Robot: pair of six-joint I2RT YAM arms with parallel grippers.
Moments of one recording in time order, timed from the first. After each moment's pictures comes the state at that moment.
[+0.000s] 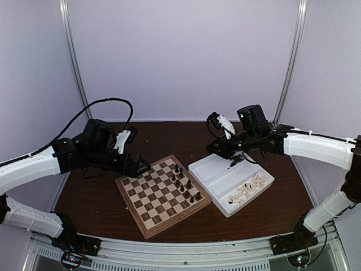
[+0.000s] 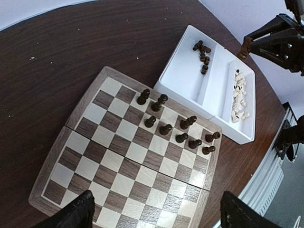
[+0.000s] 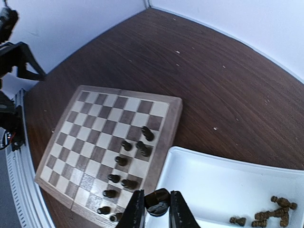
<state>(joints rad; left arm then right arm) -0.76 1.14 0.91 -0.45 0.15 -0.34 0.65 1.47 1.11 -0.27 -0.28 0.03</state>
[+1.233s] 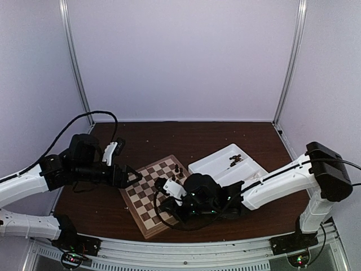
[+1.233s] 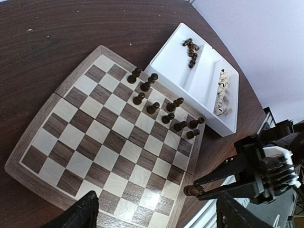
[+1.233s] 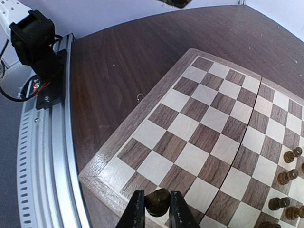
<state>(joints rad) -0.76 0.93 0.71 -0.40 0.22 -0.49 1.28 1.73 0.93 0.28 0.02 0.14</state>
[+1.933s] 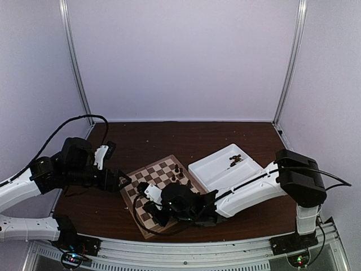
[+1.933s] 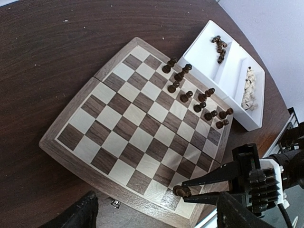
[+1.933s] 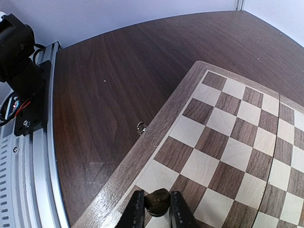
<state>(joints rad) -0.76 0.81 0.71 -0.59 0.08 -0.46 1.34 2.01 1.15 0.38 0.14 0.16</state>
